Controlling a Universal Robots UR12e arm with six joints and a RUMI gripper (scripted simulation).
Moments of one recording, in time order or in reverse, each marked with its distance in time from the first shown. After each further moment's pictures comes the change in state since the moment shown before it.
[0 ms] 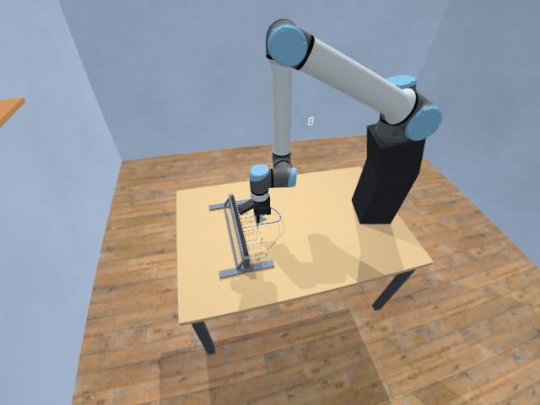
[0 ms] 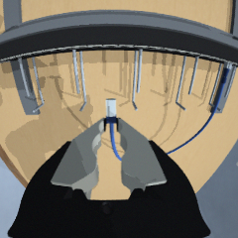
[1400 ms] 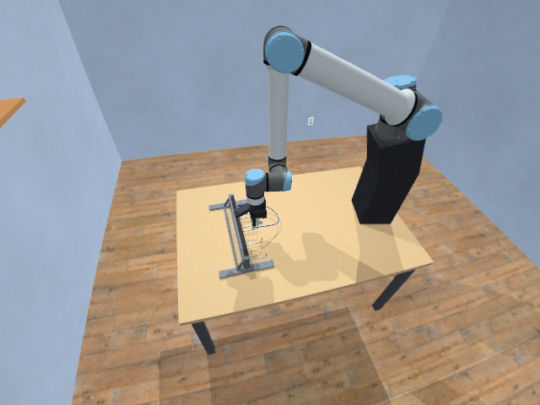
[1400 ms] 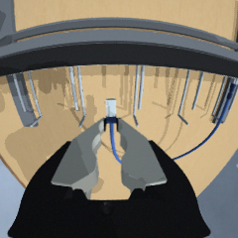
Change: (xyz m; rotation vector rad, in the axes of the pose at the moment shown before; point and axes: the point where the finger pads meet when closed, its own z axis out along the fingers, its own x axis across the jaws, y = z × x) arm 0.000 -0.022 0.020 0.000 0.000 0.000
